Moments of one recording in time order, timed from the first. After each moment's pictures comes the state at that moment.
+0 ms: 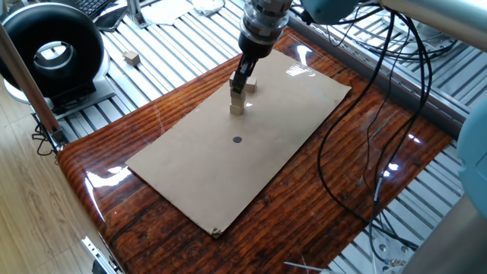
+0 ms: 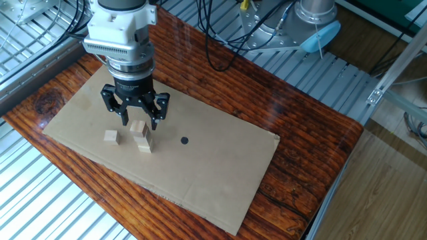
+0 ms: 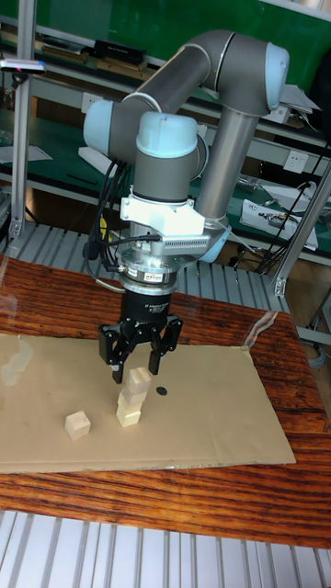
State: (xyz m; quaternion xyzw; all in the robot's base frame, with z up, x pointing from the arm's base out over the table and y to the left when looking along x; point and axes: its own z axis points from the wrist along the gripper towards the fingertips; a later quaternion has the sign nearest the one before) arm 0.596 -0.016 0.103 -0.25 0.96 0.02 0.12
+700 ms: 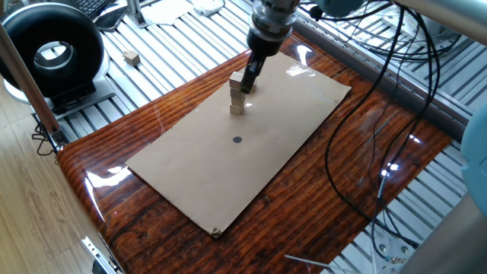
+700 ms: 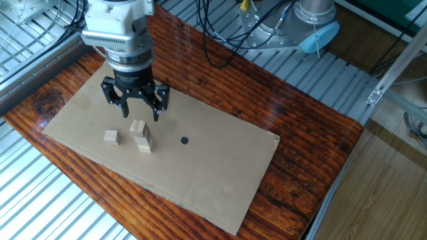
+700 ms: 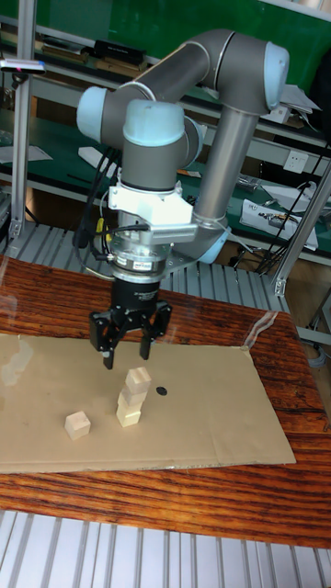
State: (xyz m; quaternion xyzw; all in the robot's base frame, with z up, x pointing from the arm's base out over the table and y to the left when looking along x) arm 0.570 -0.041 0.107 -0.27 0.96 0.03 0.10
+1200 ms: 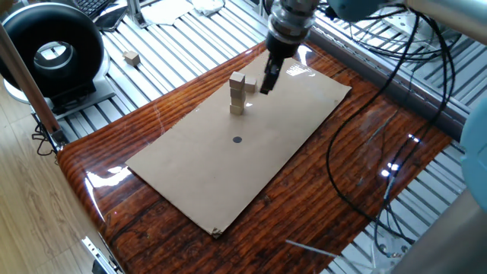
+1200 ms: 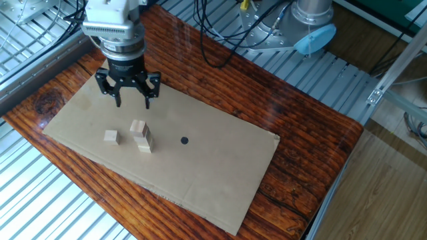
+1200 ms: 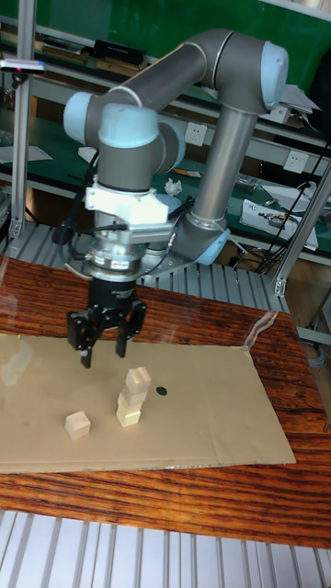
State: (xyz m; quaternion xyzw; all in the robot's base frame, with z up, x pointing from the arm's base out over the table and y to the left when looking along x) arm 0.571 -0.084 0.083 -0.33 0.94 0.01 0.12
